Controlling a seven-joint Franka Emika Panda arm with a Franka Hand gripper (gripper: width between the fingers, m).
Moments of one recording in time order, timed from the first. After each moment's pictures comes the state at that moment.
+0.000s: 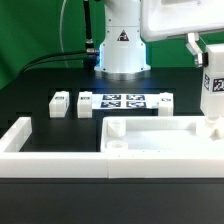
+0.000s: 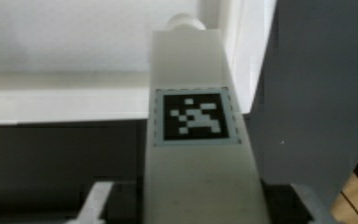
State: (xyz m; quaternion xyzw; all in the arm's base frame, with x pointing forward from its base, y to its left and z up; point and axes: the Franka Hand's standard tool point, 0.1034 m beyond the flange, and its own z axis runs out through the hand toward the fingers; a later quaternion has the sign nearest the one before) arm 0.618 0.092 0.143 -0.99 -0.01 -0.15 0.06
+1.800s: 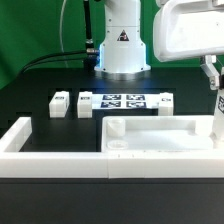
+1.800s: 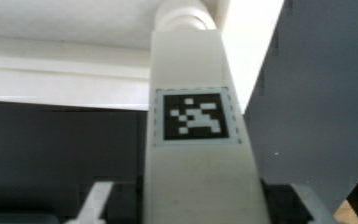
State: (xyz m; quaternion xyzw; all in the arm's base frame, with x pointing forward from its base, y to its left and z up) arm 0.648 0.107 0.120 -0.98 -0.06 -0.16 0.04
